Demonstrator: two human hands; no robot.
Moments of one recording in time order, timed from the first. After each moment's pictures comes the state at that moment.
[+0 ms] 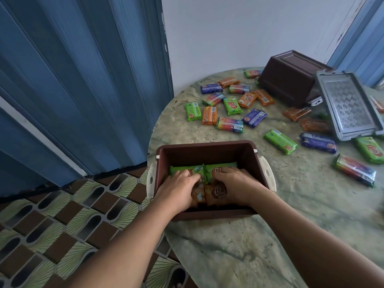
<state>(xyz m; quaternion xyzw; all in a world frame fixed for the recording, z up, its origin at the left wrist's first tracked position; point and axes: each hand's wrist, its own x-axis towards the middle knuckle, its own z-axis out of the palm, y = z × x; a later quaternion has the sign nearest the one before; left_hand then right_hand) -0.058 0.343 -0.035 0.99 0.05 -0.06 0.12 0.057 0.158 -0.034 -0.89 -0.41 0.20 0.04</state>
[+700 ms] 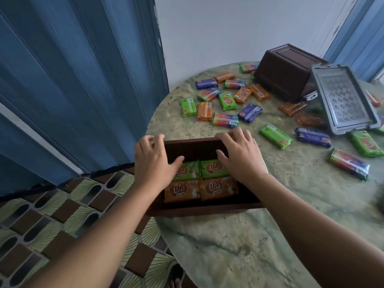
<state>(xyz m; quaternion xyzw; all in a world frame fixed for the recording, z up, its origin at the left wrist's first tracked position) -0.044 0.378 -0.009 0.96 0.21 0.19 0.08 0.073 0.156 0.003 -0.93 -0.32 -0.10 0.15</state>
